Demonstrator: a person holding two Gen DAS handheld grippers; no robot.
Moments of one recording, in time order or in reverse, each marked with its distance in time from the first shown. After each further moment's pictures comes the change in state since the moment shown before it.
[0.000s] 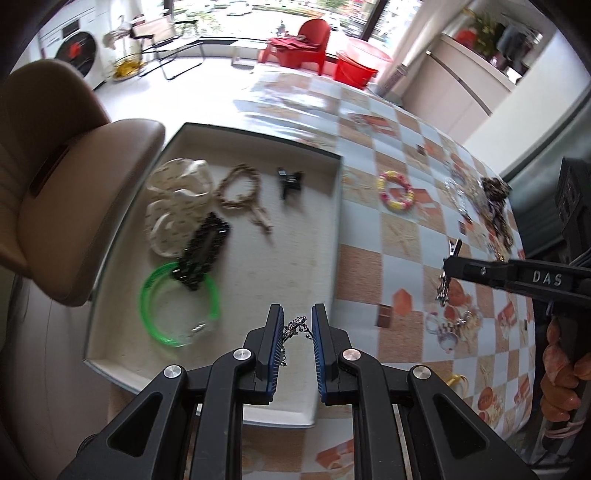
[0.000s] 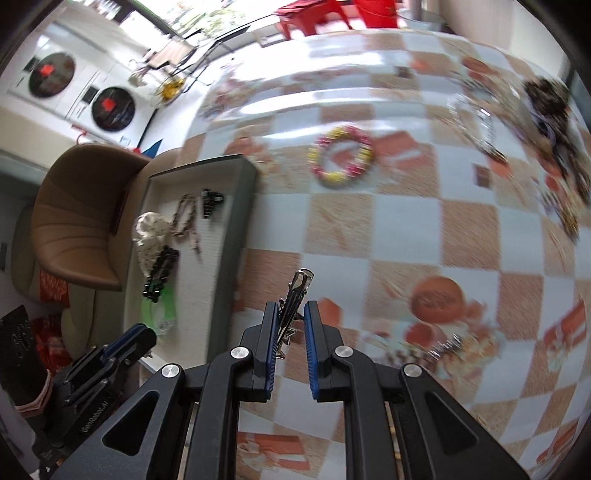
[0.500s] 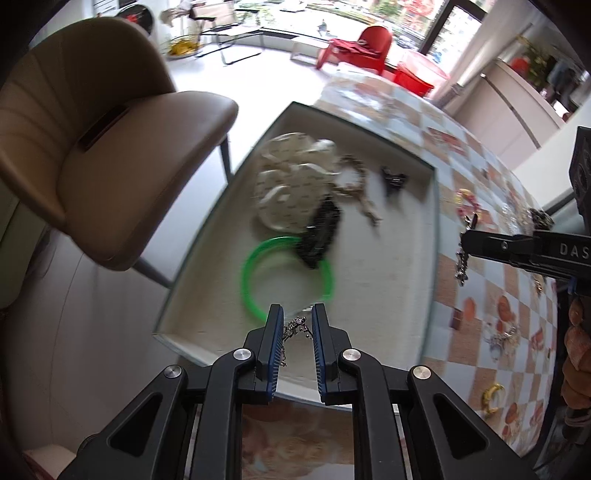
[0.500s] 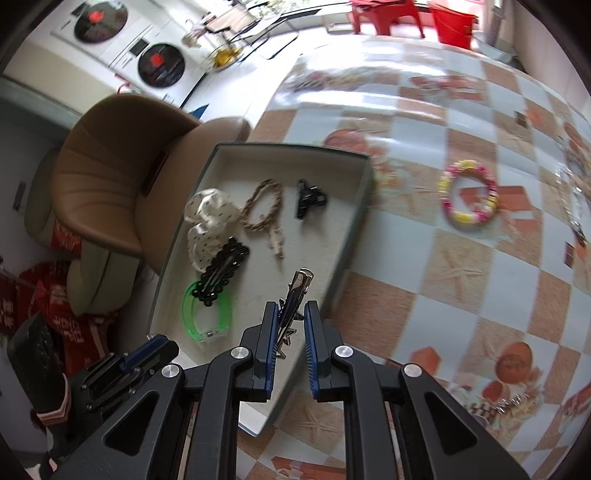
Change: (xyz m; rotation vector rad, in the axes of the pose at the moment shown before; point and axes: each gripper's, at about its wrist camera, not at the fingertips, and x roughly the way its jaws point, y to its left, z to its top) left arm -0.003 0.081 -0.021 -0.154 -0.001 0.120; right arm 0.048 0.086 0.020 -0.197 0.076 0.067
